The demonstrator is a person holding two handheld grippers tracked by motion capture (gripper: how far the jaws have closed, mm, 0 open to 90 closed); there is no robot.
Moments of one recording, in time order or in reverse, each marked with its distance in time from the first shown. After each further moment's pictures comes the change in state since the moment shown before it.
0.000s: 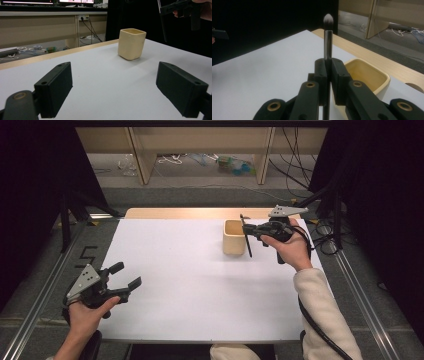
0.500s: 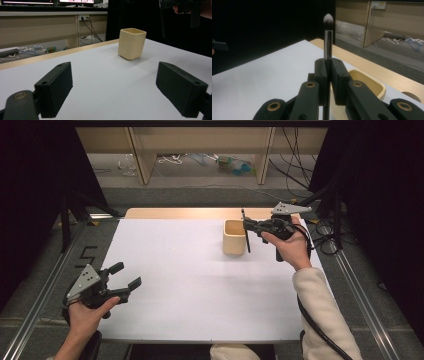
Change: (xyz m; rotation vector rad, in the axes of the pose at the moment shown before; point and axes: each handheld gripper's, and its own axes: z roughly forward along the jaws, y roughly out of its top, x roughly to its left) left arm 0.000 0.000 -0.001 0.002 0.002 0.002; right arm 0.000 0.006 -0.003 -0.080 -0.021 -0.001
